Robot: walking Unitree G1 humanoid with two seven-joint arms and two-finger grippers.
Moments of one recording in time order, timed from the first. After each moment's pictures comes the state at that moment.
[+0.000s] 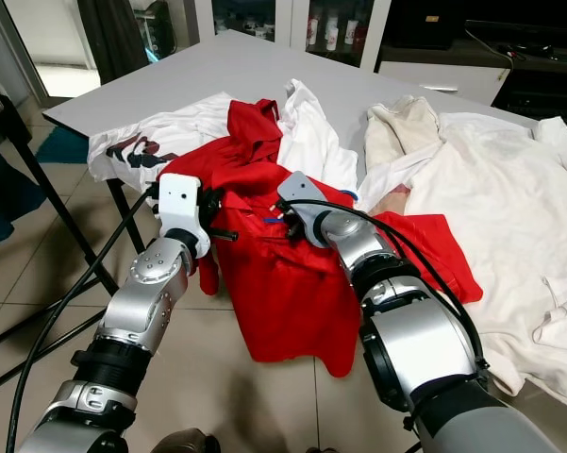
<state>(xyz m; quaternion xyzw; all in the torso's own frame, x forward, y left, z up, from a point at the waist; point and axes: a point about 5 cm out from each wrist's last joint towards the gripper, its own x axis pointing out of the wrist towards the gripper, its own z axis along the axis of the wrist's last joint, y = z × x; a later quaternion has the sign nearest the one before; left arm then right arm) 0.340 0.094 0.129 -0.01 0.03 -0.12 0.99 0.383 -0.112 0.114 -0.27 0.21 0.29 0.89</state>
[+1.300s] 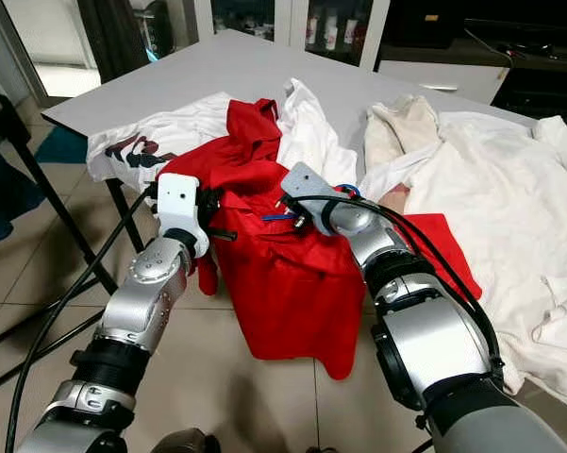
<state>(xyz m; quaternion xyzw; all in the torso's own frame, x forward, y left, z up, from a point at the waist) 0.340 0.096 0.129 0.00 0.03 -0.12 0.99 0.388 -0.118 0.132 -0.32 0.13 0.31 0.89</state>
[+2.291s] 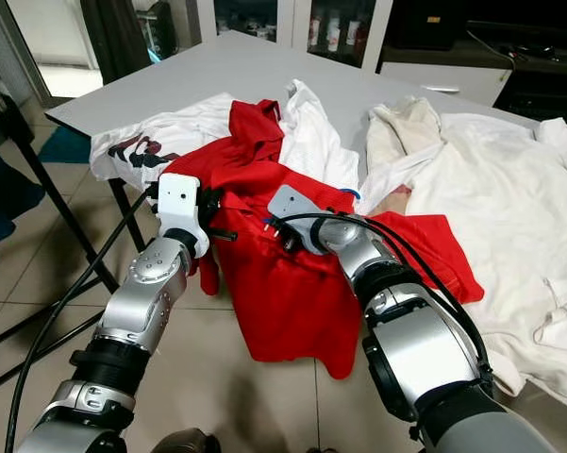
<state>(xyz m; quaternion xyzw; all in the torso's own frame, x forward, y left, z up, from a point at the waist) 0.340 0.097 0.129 0.00 0.03 -0.12 0.99 0.377 -0.107 0.108 -0.32 0.19 0.34 0.86</state>
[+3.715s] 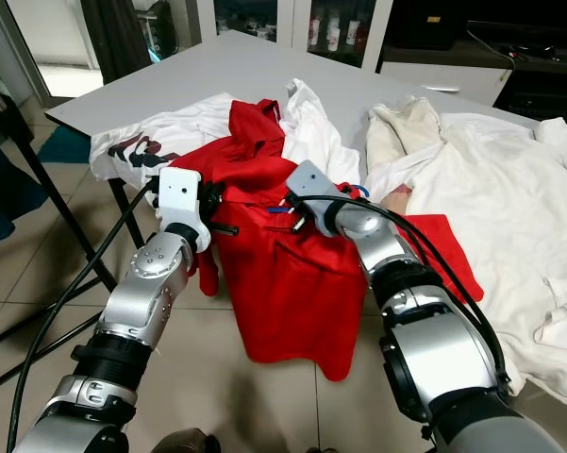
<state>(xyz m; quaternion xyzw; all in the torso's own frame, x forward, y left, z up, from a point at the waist) 0.344 0.094 0.135 0.00 0.02 -0.12 0.99 0.384 -0.120 0.133 -0.28 0.11 0.32 0.90</state>
